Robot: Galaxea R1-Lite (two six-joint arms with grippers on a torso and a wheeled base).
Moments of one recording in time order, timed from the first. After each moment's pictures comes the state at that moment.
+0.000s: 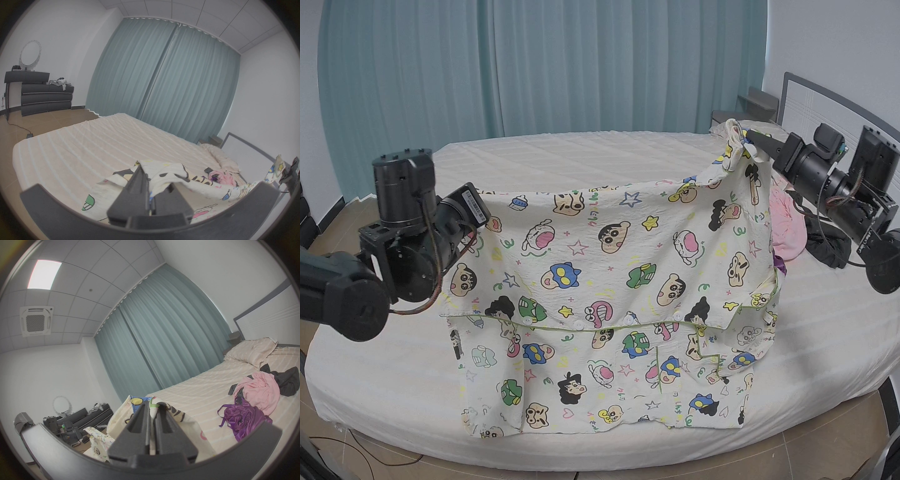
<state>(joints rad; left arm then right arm) -0.46 1.67 -0.93 -0.61 0.60 -0.48 0.28 1.70 -1.00 -0.93 0.21 0.48</state>
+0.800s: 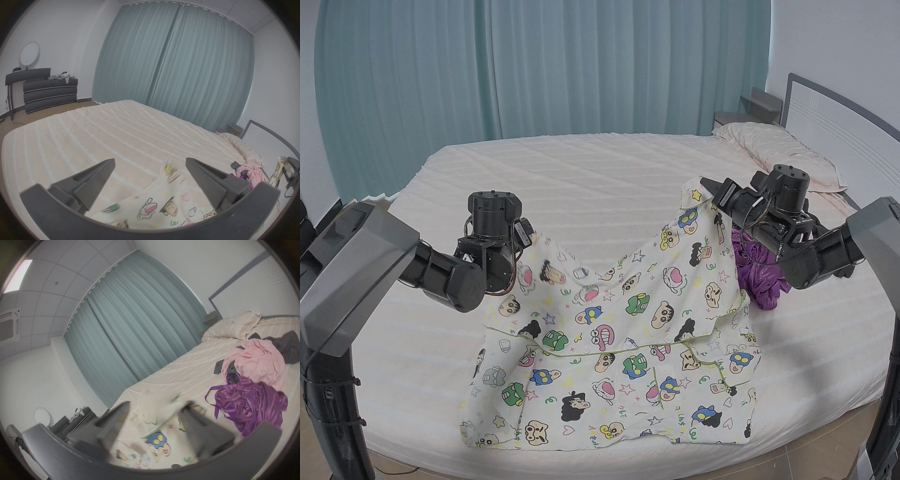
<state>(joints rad) -0.36 2.19 -1.30 -0.60 0.58 -0.52 0.27 2.17 -1.31 -0.91 0.05 0.57</state>
